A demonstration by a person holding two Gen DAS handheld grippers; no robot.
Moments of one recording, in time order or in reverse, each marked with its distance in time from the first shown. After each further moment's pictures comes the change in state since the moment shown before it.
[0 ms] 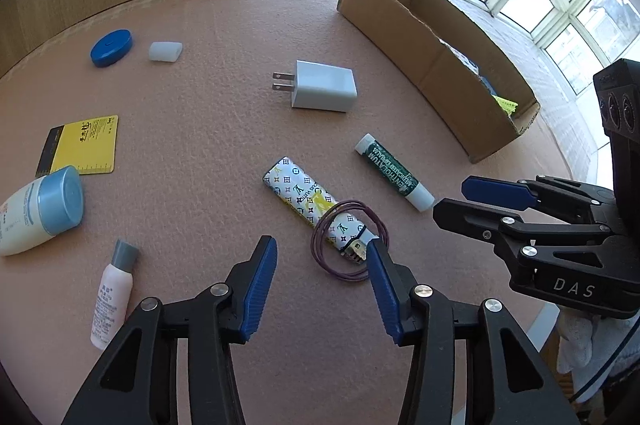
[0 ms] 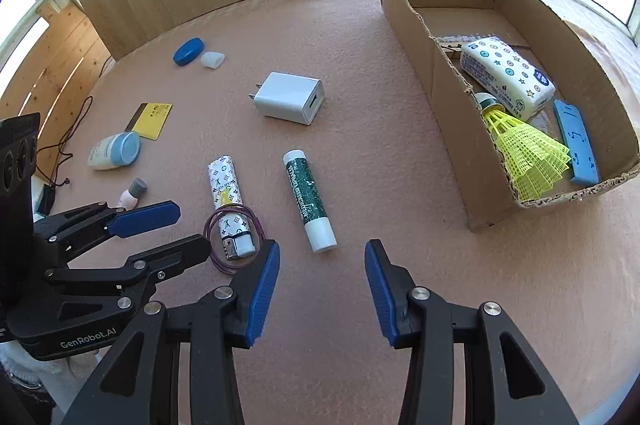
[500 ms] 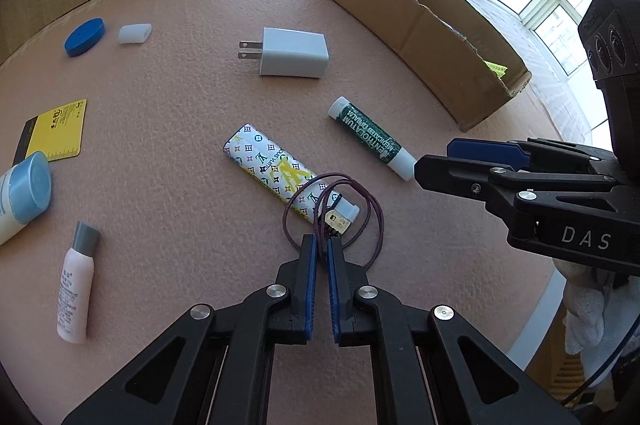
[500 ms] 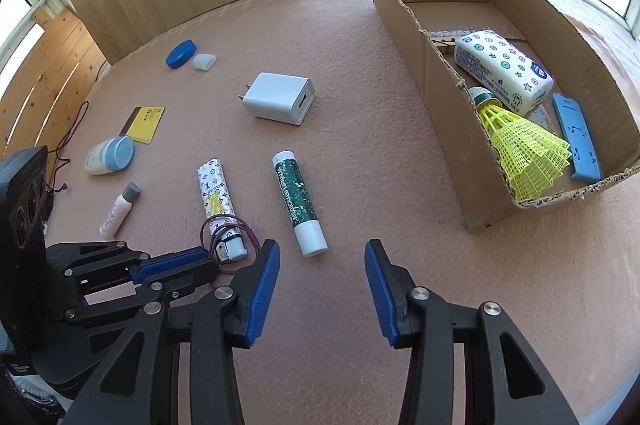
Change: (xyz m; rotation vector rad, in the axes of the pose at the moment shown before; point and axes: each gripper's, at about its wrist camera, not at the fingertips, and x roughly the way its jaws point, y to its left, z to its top) left arm 0.017 -0.013 -0.016 0.043 0.034 -0.028; right arm 0.008 -0.002 0.003 0.019 -0.002 0.006
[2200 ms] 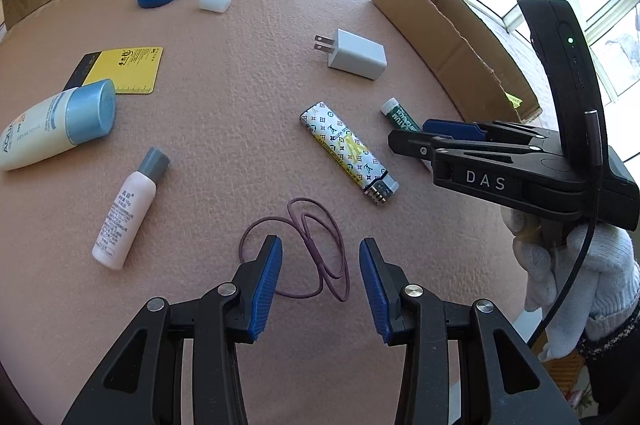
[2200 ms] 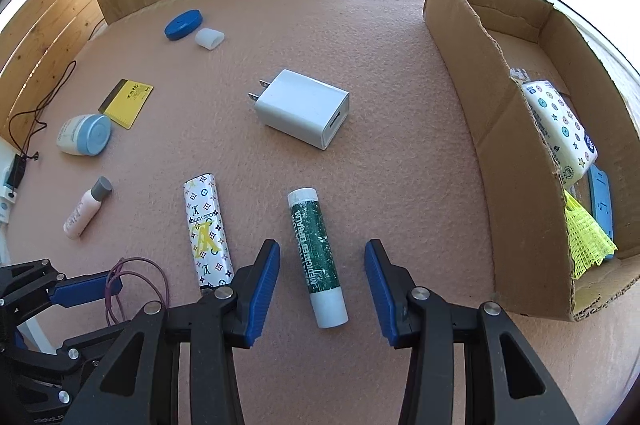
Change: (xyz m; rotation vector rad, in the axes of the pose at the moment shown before) left arm -0.037 0.029 -0.030 -0.177 -0.021 0.005; right arm 0.039 0.031 0.032 -0.165 0.037 -0.098
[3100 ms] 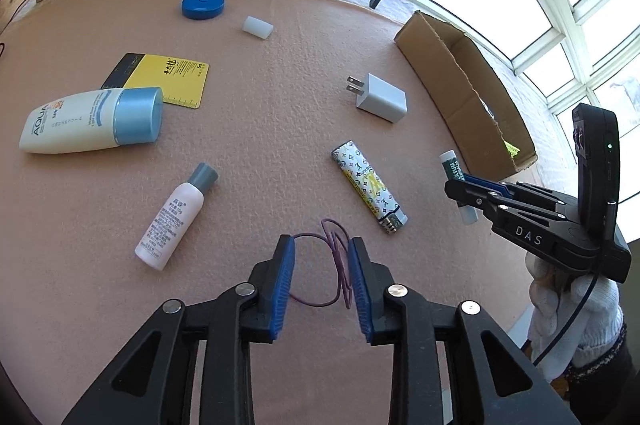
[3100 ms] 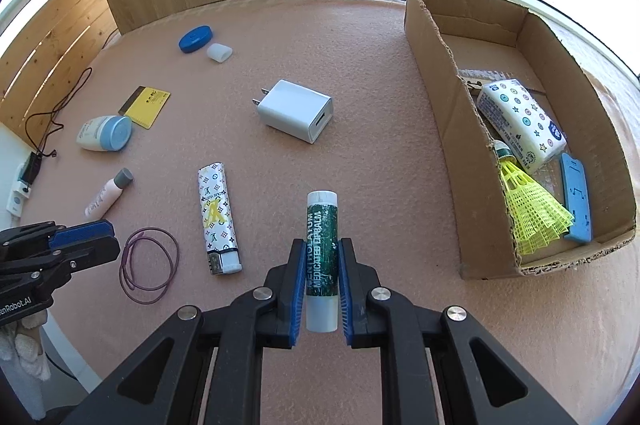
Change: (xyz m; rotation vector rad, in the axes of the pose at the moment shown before) left arm -0.033 0.027 0.003 -0.118 -0.081 -0.027; right arm -0.033 -0.014 -0.018 0.008 -0.047 0.035
